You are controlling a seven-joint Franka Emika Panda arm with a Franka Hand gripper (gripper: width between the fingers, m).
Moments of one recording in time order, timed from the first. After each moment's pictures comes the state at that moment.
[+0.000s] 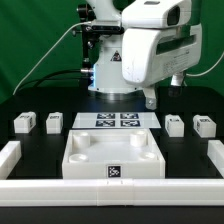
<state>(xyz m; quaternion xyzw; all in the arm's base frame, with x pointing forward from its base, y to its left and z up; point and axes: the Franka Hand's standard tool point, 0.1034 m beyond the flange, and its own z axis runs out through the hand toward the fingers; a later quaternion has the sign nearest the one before) 0.542 0.049 0.112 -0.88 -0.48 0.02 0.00</state>
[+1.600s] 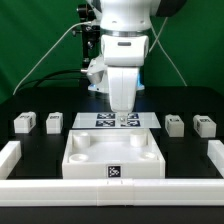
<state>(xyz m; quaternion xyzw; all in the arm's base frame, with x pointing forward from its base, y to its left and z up) 0.448 -0.009 0.055 -0.72 -0.69 0.05 0.04</state>
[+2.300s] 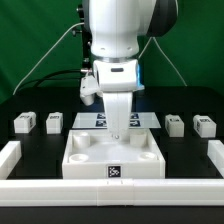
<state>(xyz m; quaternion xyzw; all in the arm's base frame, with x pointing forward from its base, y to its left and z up) 0.428 -0.022 0.017 -0.69 -0.71 0.06 0.07</state>
